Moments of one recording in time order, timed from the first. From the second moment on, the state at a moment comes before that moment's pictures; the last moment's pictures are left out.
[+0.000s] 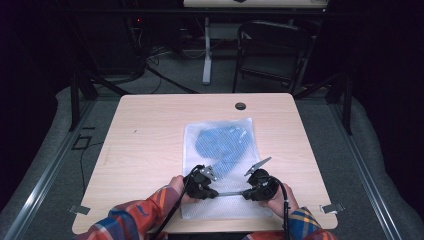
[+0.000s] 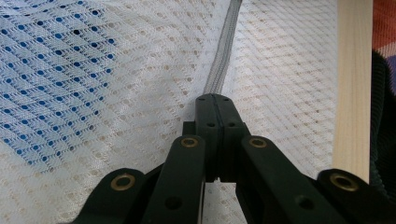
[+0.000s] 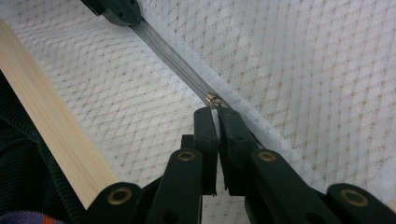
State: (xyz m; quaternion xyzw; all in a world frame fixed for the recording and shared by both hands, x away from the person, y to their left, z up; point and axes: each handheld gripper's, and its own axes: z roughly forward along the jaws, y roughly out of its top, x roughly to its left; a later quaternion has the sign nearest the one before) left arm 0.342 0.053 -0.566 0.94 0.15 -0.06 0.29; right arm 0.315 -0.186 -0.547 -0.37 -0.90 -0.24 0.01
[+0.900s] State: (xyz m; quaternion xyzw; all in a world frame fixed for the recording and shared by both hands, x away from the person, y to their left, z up) left arm 0.338 0.010 -0.569 0.93 0.16 -0.04 0.32; right arm 0.315 -0.184 -0.549 -0.38 -0.89 -0.24 0.01
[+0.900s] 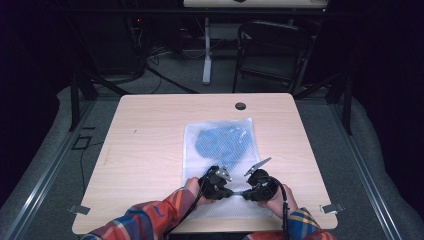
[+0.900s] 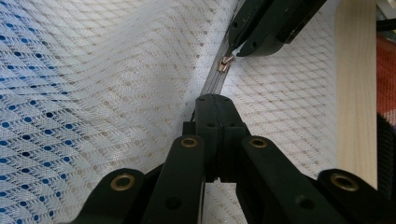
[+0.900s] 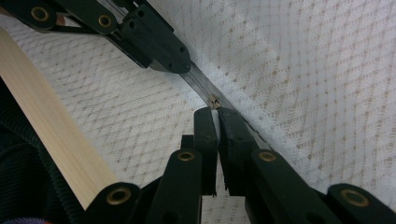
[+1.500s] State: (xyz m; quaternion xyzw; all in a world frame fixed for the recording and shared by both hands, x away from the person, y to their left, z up) left arm 0.337 0.009 -0.568 0.94 0.15 -0.04 0.31; right arm 0.317 -0.178 -0.553 -0.38 -0.90 -0.23 -0.01
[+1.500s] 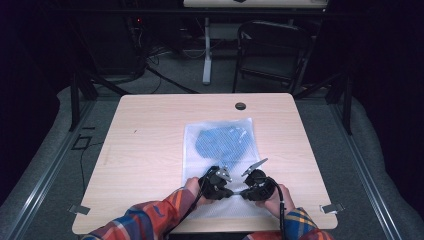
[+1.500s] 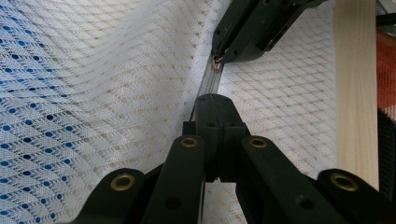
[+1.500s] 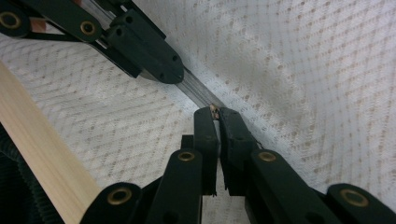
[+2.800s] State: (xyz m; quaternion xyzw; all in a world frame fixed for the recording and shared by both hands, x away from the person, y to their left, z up) left arm 0.338 0.009 -0.568 0.94 0.15 -0.04 0.31; right arm 0.317 -0.205 -0.542 -0.40 -0.89 -0.24 0.01
